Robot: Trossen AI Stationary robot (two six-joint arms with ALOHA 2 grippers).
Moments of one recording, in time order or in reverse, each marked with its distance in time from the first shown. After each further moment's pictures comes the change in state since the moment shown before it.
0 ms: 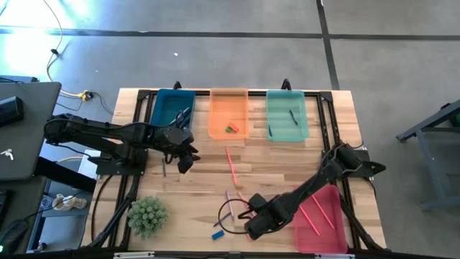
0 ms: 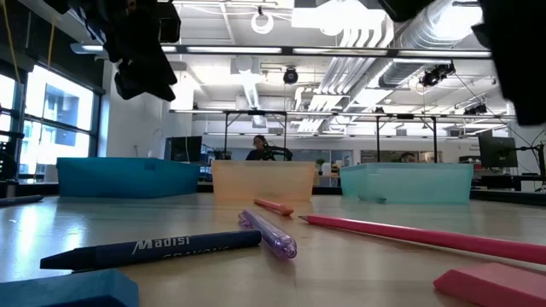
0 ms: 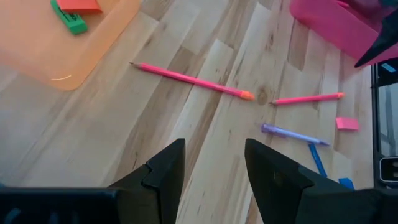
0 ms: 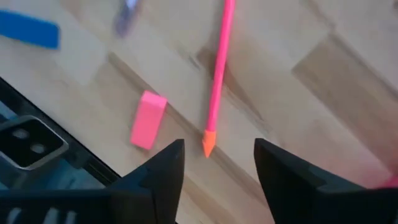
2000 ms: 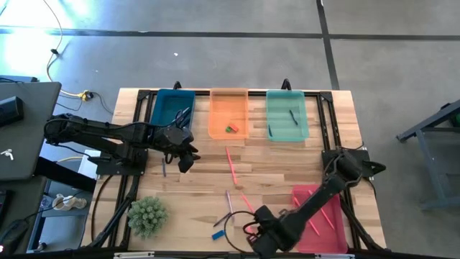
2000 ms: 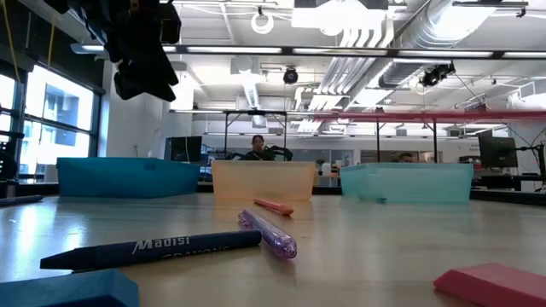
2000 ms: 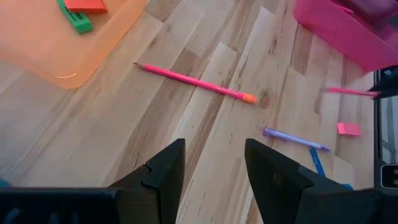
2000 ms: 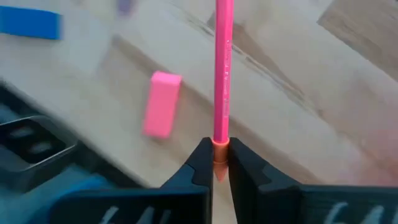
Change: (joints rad) left arm 0.000 0.000 0.000 0.001 -0.015 -0.023; right arm 0.132 0.088 0.081 -0.010 0.141 0.257
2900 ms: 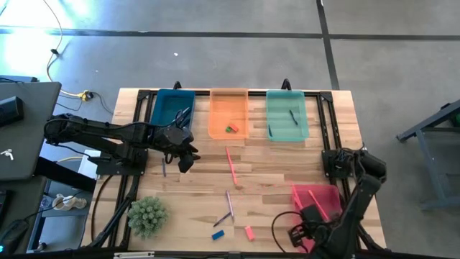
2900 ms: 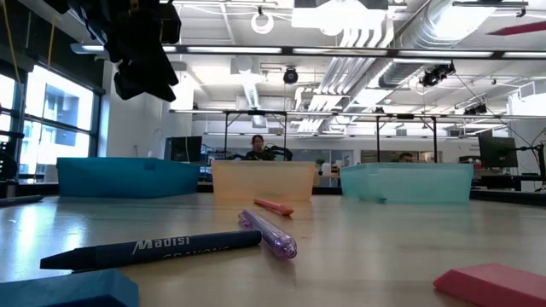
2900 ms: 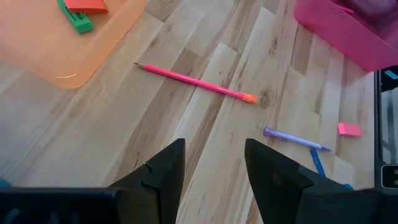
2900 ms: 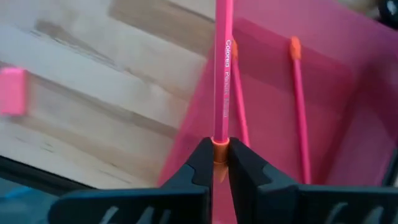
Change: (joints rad) left arm 0.000 0.000 0.000 0.000 0.000 0.000; right arm 0.275 -0.165 0.000 -0.549 0.018 0.526
